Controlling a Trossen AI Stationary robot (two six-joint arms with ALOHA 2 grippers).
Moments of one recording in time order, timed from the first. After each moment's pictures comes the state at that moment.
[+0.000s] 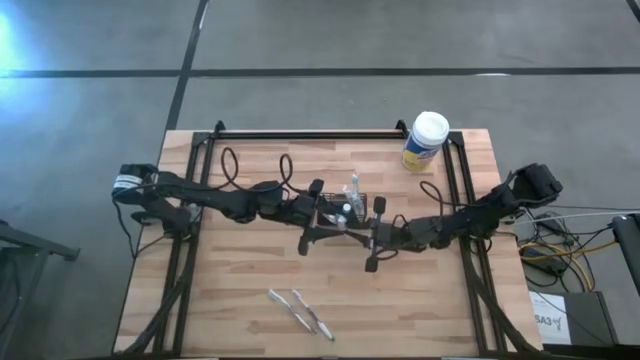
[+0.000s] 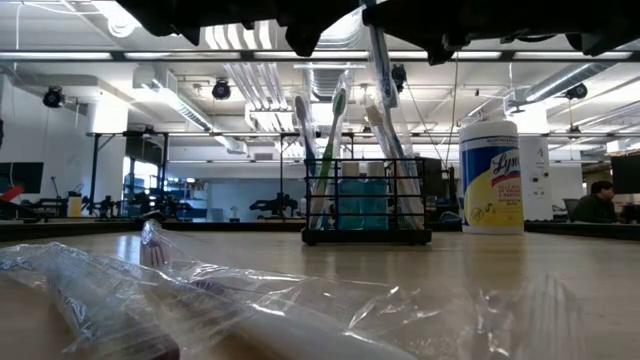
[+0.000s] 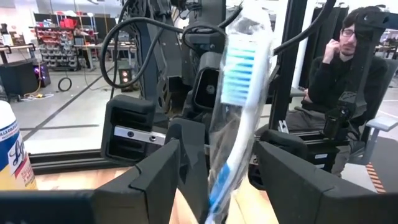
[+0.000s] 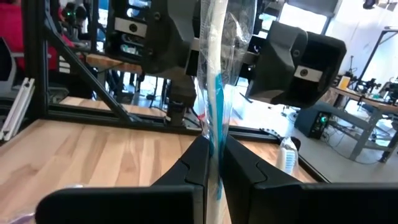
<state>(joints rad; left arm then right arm) -0.05 1.52 0.91 0.68 0.16 -0.04 0.33 1.48 0.57 0.95 0.50 -0.19</state>
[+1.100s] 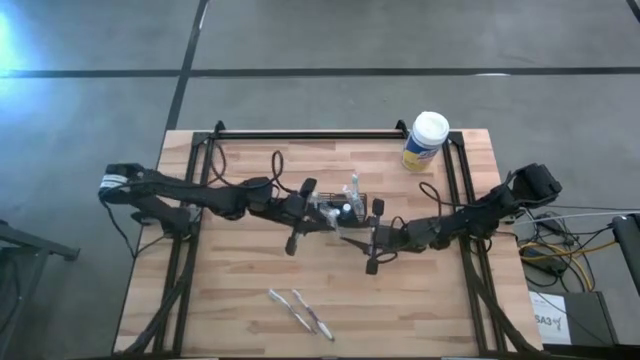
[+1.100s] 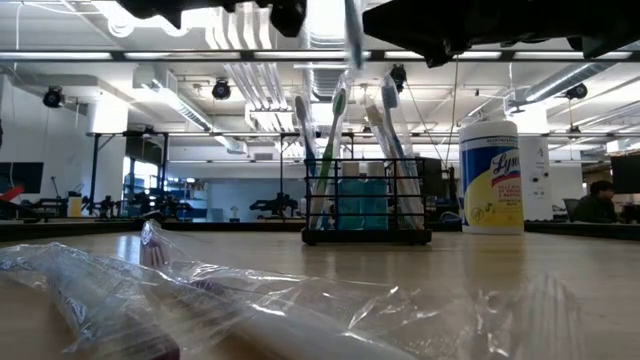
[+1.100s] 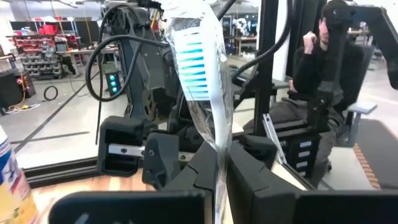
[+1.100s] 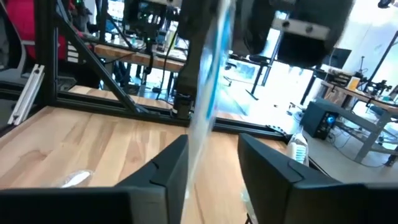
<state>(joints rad) -0.05 1.40 0.89 0.57 0.22 0.03 0.34 1.49 0.57 0.93 0.47 -0.20</state>
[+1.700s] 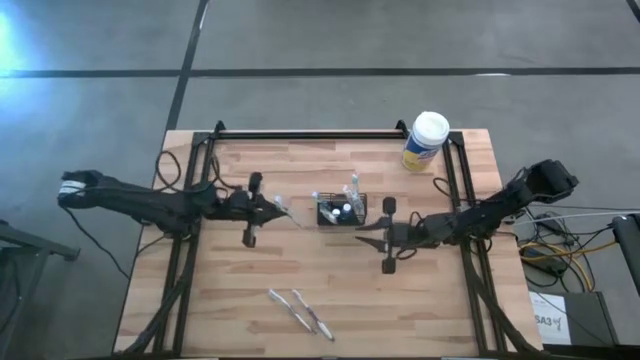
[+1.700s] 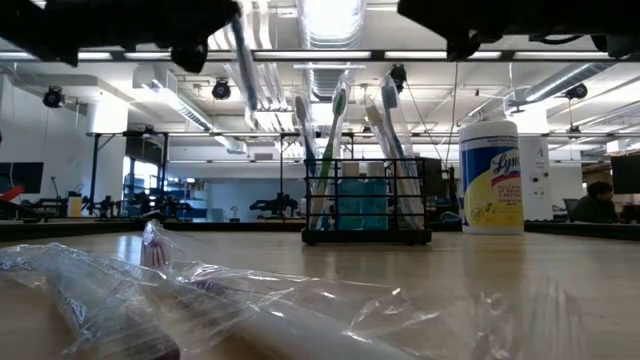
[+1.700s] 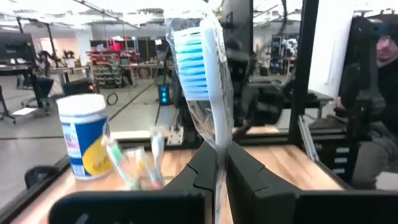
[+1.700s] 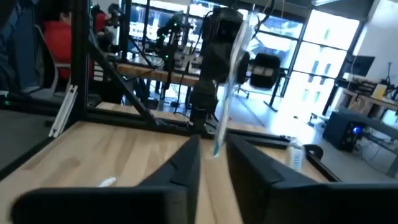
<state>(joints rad) -0.06 0.90 0.38 0.65 0.00 0.01 0.35 1.32 0.46 0.92 0.40 -0.17</state>
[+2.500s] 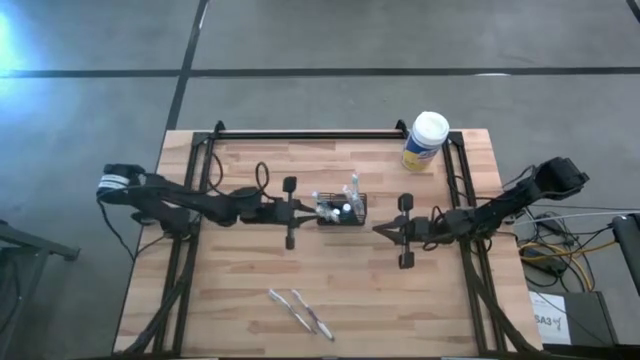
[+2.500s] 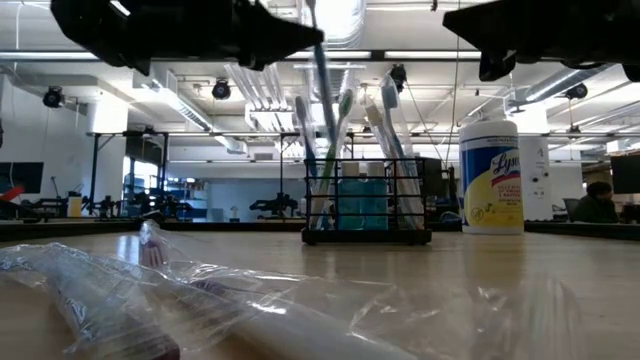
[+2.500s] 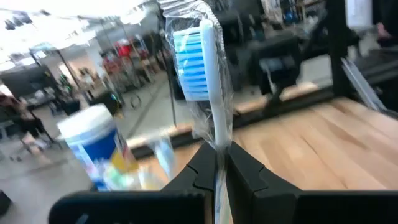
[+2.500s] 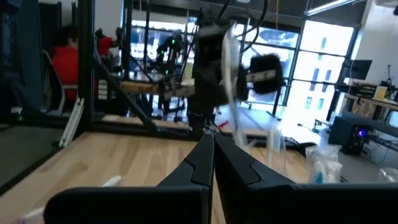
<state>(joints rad) -0.05 1.38 0.61 0.83 -0.05 0.32 0.36 1.18 0.23 1.10 0.39 -0.14</state>
